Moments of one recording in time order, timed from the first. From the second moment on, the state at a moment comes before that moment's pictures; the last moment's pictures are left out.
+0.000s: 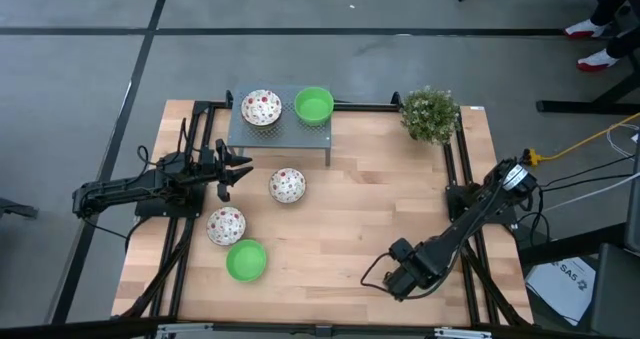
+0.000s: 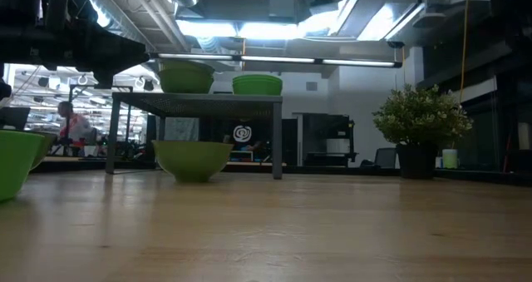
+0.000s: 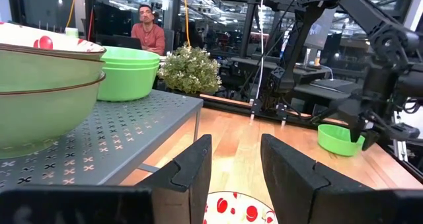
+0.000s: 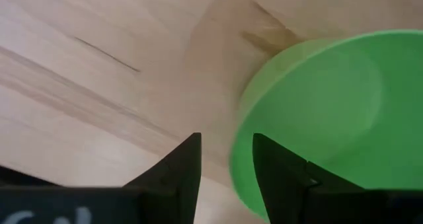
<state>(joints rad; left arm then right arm) 0.22 0.01 0.01 0.08 -0.03 -0.15 0.75 1.72 1.14 -0.94 -0.13 1.72</state>
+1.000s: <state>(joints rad) 0.22 0.01 0.01 0.08 -0.03 -0.15 0.65 1.71 1.11 -0.77 -0.10 1.64</state>
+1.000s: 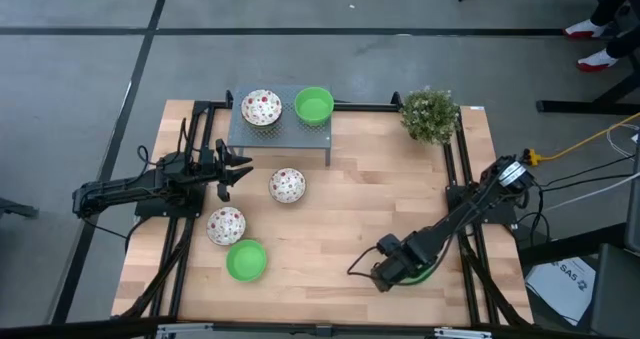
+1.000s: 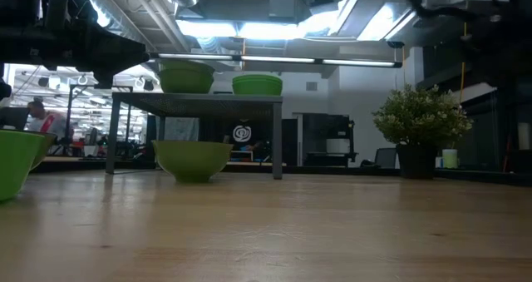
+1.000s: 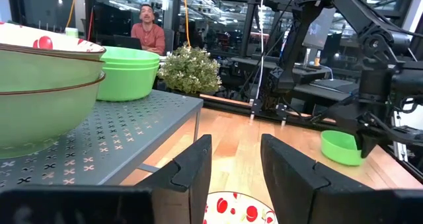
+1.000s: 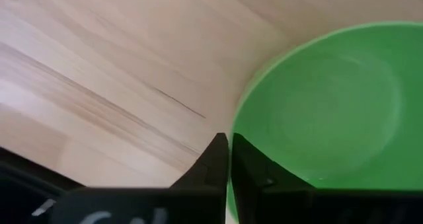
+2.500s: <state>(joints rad) 0.22 0.01 0.01 0.08 -0.03 -0.15 0.07 1.72 1.83 -0.73 0.09 0.16</state>
